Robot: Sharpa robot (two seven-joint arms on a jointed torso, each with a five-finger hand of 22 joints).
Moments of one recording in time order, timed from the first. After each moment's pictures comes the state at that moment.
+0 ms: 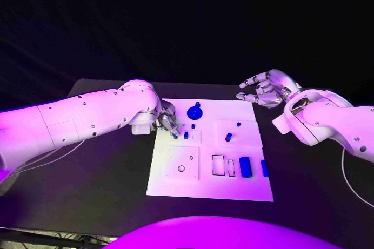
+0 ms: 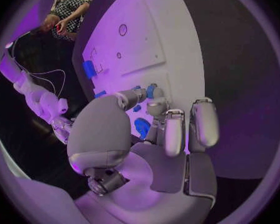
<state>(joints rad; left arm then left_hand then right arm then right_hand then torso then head) 1.28 -0.61 -0.09 1.32 -1.05 0.34 -0.56 1.13 -0.20 0.77 0.17 0.20 0.83 0.06 0.83 0.70 1.30 -0.02 1.17 0.83 1.47 -0.07 1.54 1.31 0.08 1.38 0.04 1.40 1.29 1.30 -0.91 -0.15 1.57 -0.88 -0.53 -0.04 1.37 -0.14 0.10 0.29 0.29 0.89 0.18 0.12 0.29 1.40 0.09 1.36 1.31 1.46 0.02 1.54 1.31 0.05 1.44 0.12 1.29 1.31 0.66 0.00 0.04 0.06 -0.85</state>
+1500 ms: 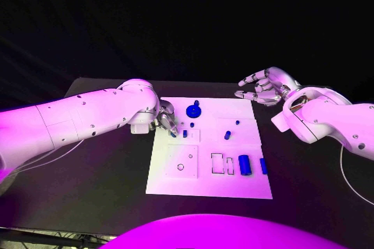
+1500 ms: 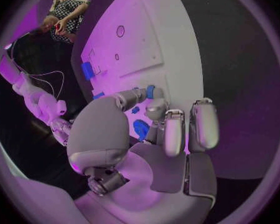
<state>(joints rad) 1.27 -0.61 -0.09 1.31 -1.06 0.35 -0.56 1.08 -0.19 0.80 0.11 0.22 0.84 0.06 0.84 0.70 1.33 -0.03 1.20 0.89 1.47 -0.08 1.54 1.31 0.08 1.39 0.03 1.41 1.31 1.30 -0.91 -0.15 1.57 -0.88 -0.53 -0.04 1.37 -0.14 0.10 0.29 0.29 0.89 0.18 0.12 0.29 1.40 0.09 1.36 1.31 1.46 0.02 1.54 1.31 0.05 1.44 0.12 1.29 1.31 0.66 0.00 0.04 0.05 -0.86</state>
